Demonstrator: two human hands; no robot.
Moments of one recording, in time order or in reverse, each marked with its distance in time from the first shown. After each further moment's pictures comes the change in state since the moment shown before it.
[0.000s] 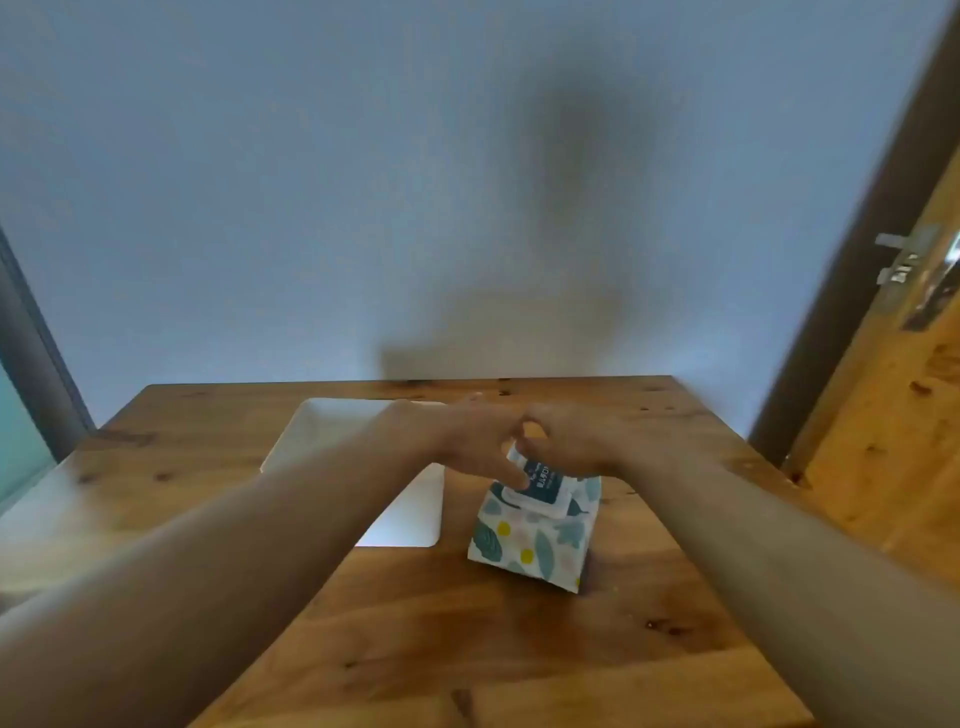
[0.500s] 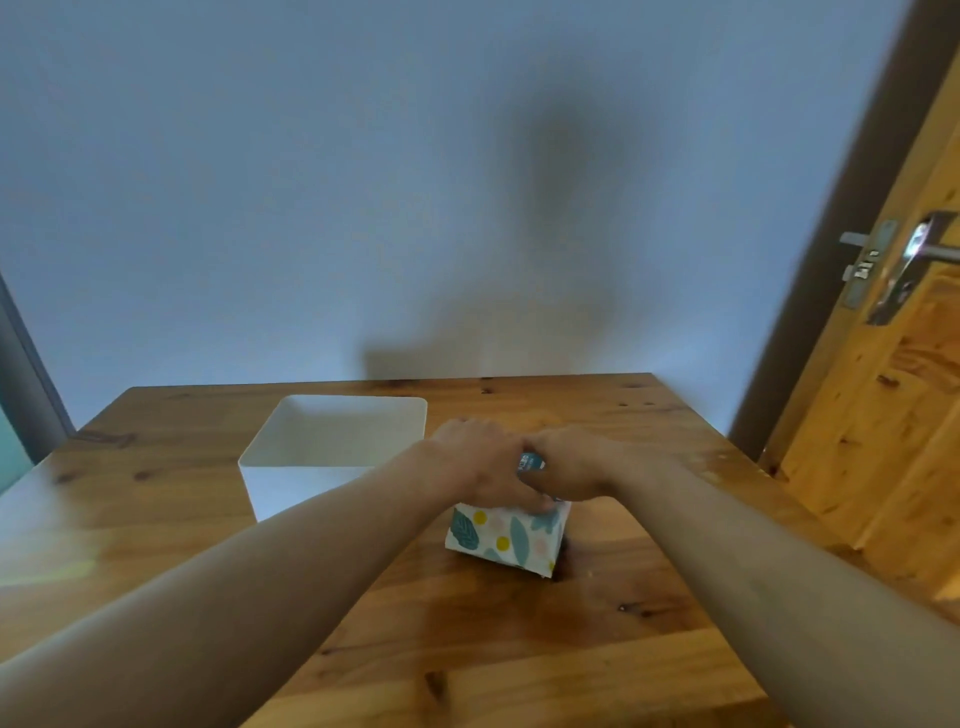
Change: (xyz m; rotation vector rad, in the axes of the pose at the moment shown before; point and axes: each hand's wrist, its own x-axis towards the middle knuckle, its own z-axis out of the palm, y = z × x) left_hand 0.001 0.043 0.027 0.207 0.070 -0.145; right_hand -0.024 0.017 0.014 -0.107 -0.106 -0.022
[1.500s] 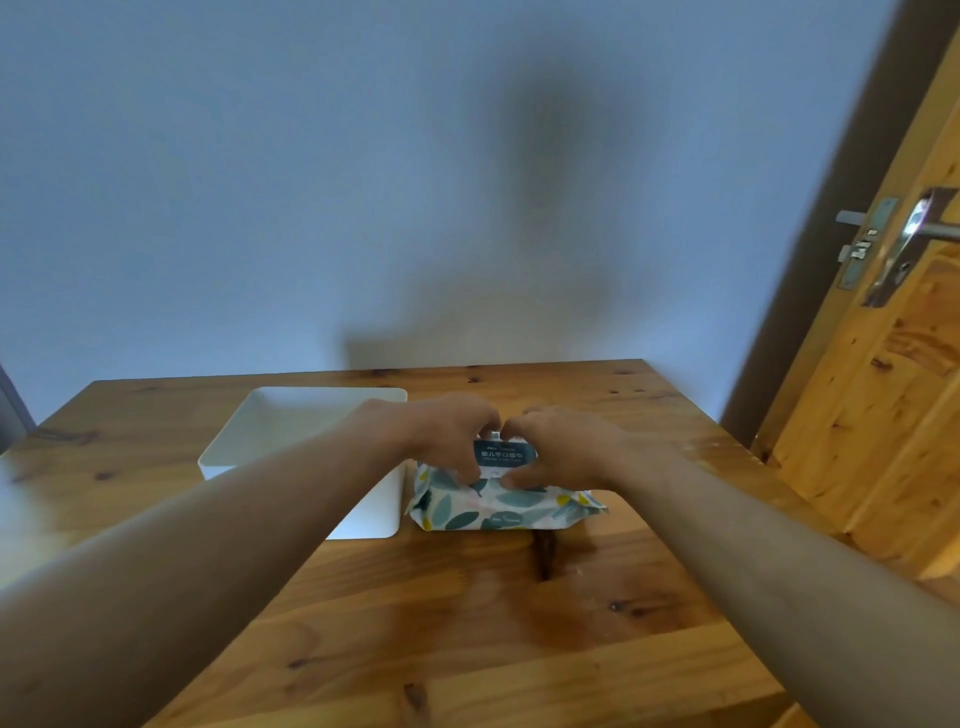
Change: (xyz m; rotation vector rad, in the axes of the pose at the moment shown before) left_hand 0.022 -0.033 -0.006 -0.294 -0.149 0.060; right_hand 0.010 0.014 0.003 -0.150 0.154 -0.133
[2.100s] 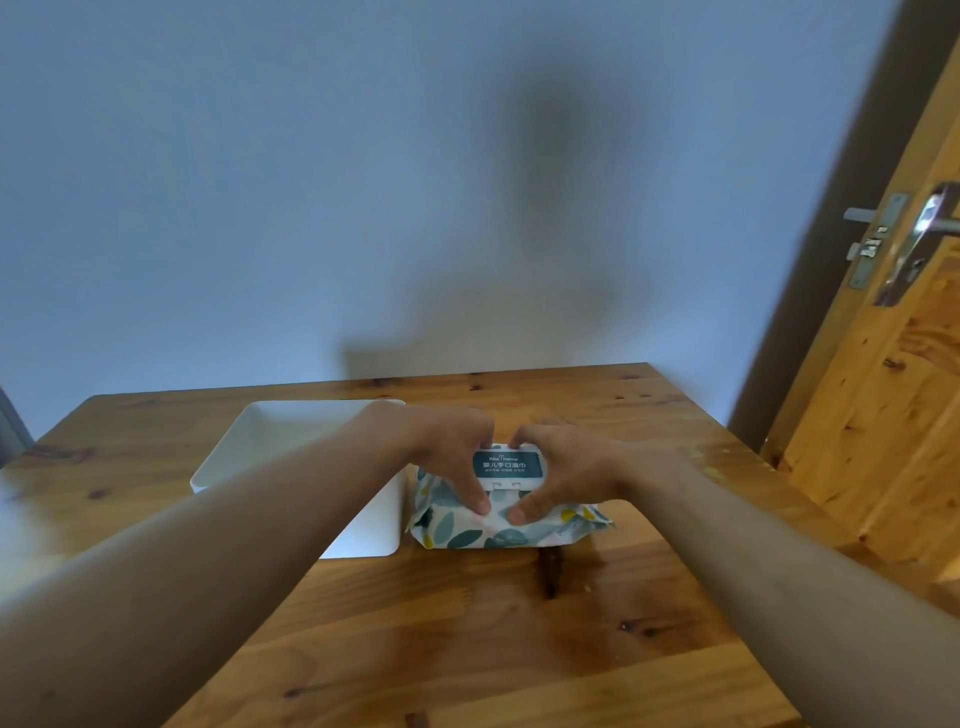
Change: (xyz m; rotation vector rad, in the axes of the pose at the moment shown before) left_hand 0.017 -0.011 -0.001 0.092 -0.084 -0.041; right_hand 0.010 0.020 0.013 0.299 -0.122 0.091
